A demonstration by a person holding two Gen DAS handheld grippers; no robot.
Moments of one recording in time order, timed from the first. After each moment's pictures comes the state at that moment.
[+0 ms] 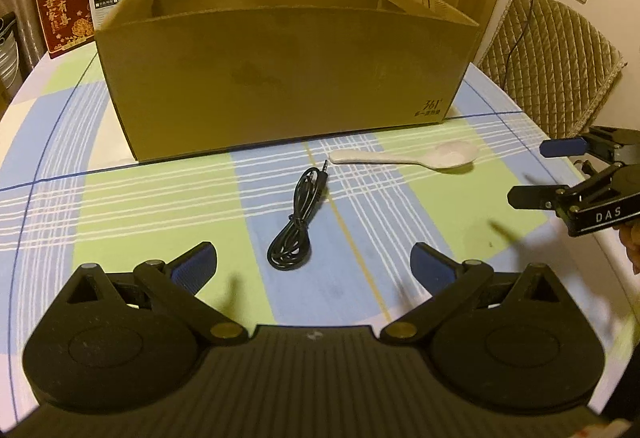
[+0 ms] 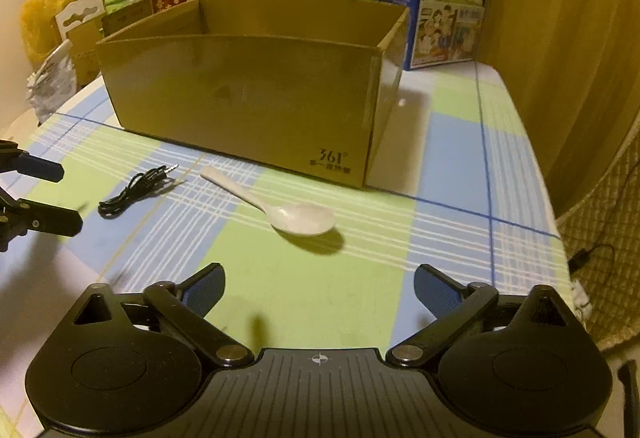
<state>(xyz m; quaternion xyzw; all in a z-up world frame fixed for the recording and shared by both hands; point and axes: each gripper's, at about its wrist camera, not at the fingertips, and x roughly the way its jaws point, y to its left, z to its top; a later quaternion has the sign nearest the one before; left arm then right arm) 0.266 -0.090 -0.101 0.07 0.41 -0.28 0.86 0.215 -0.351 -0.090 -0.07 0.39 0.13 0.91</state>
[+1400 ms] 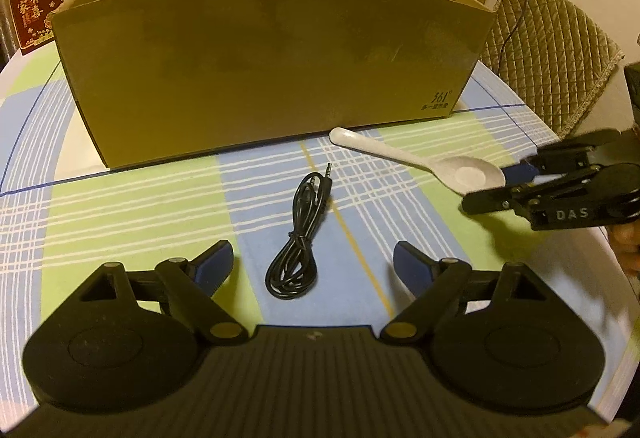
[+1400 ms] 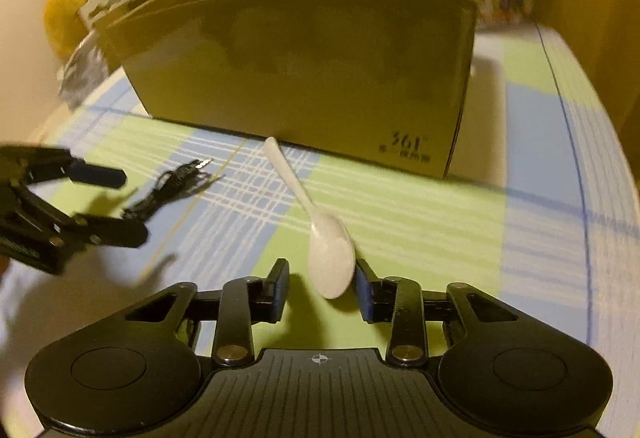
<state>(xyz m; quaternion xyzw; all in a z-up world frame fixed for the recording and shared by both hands) 0.296 -0.098 -0.121 0.07 0.42 -0.31 0.85 0.257 -0.328 -0.113 0.00 0.45 0.19 0.87</state>
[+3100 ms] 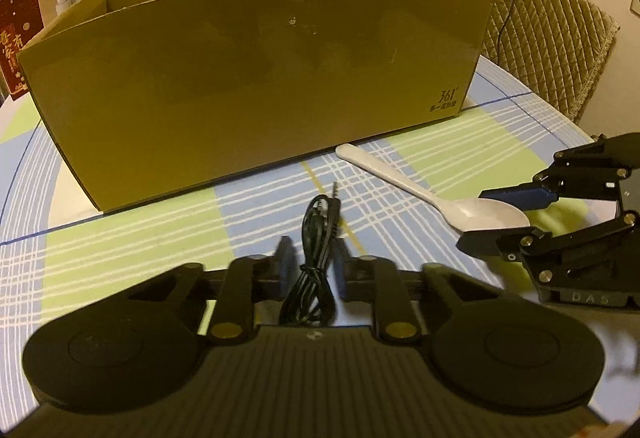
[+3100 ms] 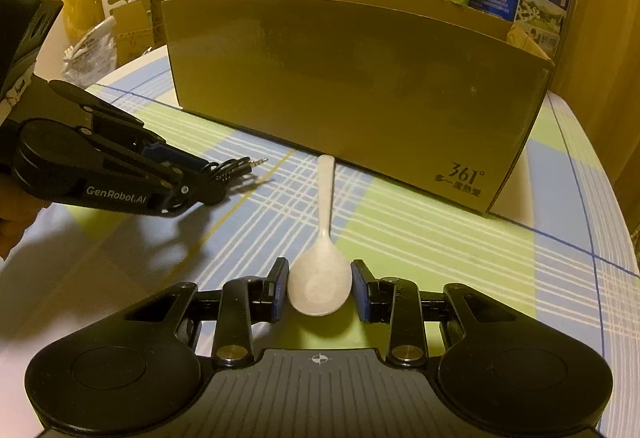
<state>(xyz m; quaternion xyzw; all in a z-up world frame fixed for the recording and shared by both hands) 0.304 -0.113 -0.135 0.12 0.38 -0.32 0.86 0.225 -0.272 -0.127 -0.10 0.37 0.18 0.91</state>
